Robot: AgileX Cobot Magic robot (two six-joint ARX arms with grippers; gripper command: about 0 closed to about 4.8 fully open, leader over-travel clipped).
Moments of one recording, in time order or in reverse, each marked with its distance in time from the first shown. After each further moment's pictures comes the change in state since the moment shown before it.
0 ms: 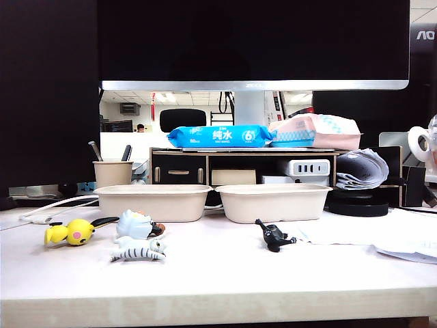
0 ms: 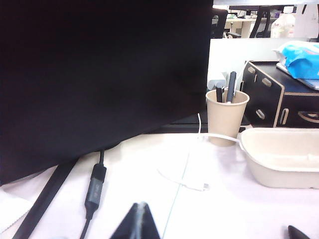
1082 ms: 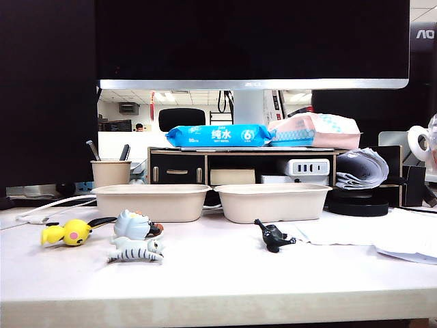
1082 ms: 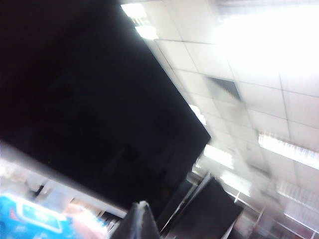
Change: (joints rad) left arm -0.031 0.046 0.323 0.353 0.412 -0.991; right arm 0.001 0.073 0.232 0.513 -0.081 0.549
